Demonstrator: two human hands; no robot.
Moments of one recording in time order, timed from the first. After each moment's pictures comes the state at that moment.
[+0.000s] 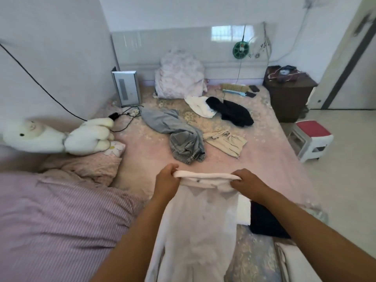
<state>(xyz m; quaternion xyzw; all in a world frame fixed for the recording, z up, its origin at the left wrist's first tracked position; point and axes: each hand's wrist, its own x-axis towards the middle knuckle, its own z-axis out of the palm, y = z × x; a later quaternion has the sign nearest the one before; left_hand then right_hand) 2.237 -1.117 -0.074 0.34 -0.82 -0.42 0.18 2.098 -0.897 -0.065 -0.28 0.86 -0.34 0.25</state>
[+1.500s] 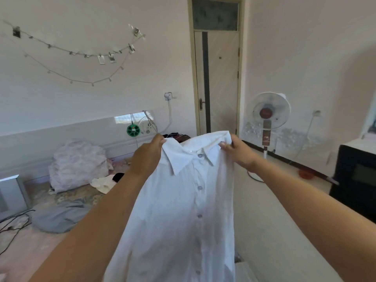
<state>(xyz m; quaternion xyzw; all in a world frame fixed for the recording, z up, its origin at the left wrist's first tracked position) 2.118 -0.836 0.241 -0.06 -0.93 -0.19 0.31 2.108 -0.552 0.235 -0.15 0.80 -0.57 -0.05</state>
